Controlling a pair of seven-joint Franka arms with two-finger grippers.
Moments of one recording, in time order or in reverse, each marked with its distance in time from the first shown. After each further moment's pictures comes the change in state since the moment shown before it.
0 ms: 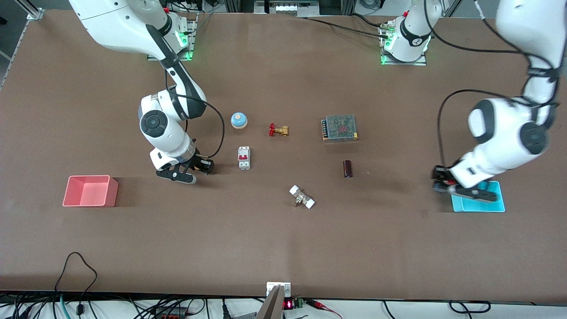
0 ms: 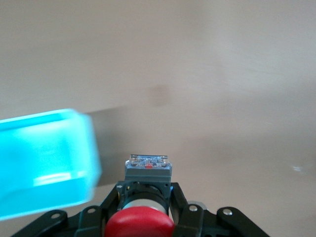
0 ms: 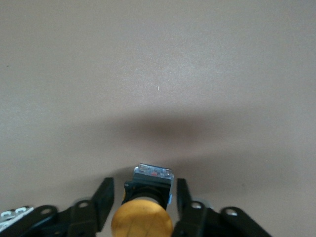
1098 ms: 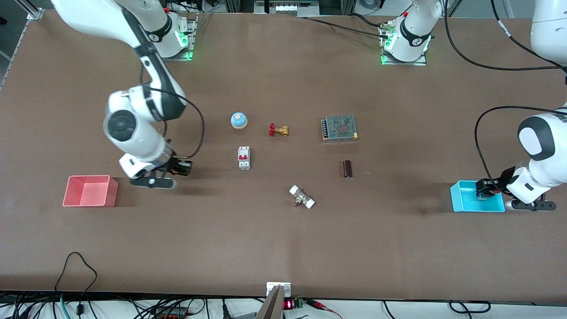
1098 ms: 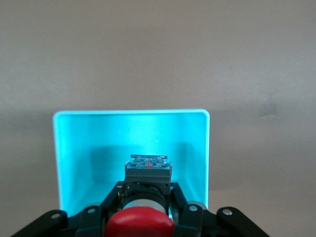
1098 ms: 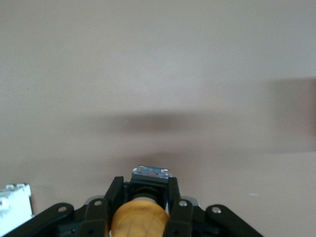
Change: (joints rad) left arm 0.156 0.209 -0.001 0.214 0.015 -0.082 0.006; right arm -0.110 -0.134 -0.014 0.163 -0.024 -0.346 -0.305
